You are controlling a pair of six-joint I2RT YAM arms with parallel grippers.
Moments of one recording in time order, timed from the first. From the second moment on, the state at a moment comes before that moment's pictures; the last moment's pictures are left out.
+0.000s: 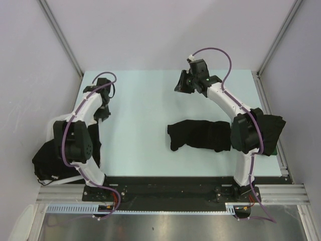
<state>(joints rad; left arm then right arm) -0.05 1.73 1.40 -0.97 -0.45 -0.31 0.42 1.97 1.76 -0.44 -0.19 0.52</state>
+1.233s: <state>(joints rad) -0.29 1.30 1.15 -0.56 0.02 -0.35 0.53 1.73 1.68 -0.58 0.44 0.23</state>
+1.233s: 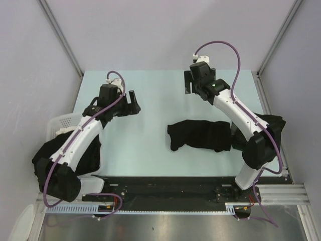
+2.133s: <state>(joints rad) -0.64 1.68 1.20 -0.37 0.26 -0.41 0.46 1.63 1.62 -0.69 0.44 0.23</state>
